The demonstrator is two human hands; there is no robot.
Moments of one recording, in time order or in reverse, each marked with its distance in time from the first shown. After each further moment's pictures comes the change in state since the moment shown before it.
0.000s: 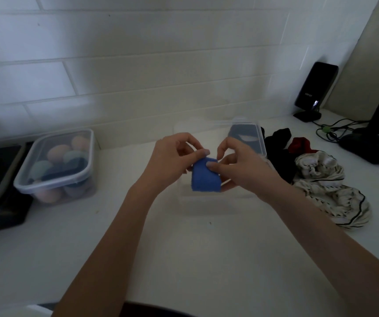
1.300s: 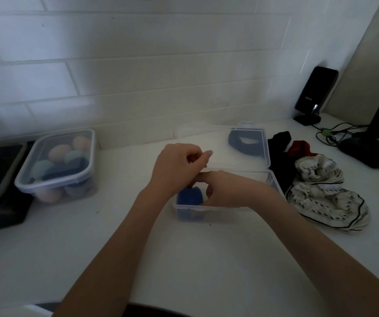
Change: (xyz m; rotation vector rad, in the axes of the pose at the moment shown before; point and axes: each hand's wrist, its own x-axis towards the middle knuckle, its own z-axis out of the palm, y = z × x) left_hand -0.005 -0.001 0.011 0.252 0.061 0.125; right_hand 0.006 -0.002 0.024 -0.797 -0.454 -0.118
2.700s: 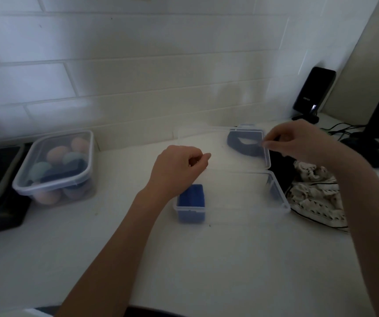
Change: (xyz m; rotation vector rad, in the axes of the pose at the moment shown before) left_hand 0.000 -0.005 0.001 0.123 -0.048 0.070; right_hand -0.050 0.081 -0.087 0.105 0.515 0.241
